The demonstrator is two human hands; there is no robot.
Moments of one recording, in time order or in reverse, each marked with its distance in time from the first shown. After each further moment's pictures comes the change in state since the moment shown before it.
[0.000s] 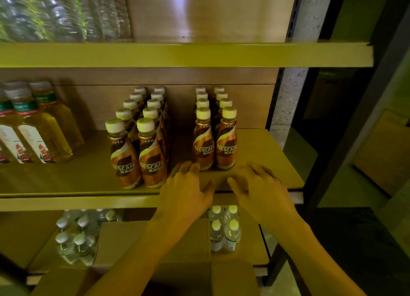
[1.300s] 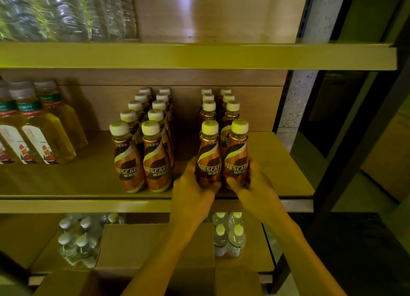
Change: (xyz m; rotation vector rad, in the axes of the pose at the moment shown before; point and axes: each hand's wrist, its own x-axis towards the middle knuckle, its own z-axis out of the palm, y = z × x) left_hand 0.011 -0.005 0.024 -0.785 0.077 -0.174; right_hand 0.034 -0.009 0.028 0.842 -0.016 0.149
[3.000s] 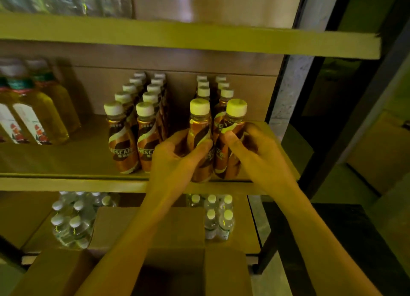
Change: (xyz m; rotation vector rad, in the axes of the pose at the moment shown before) left_hand -0.021 0.053 -0.039 -0.353 -0.026 0.105; right_hand -0.038 -0.069 -0.040 0.058 0.053 -0.307
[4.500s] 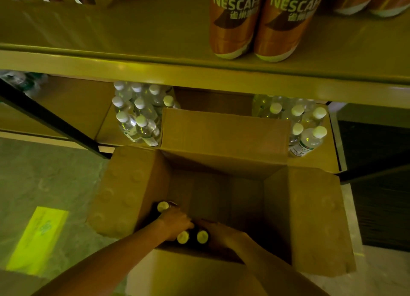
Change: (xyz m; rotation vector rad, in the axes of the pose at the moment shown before) left_hand -0.217 -0.366 -0.230 1.345 -1.628 -0.230; right_hand -0.267 0.230 0.354 -0.337 -1.455 0.534
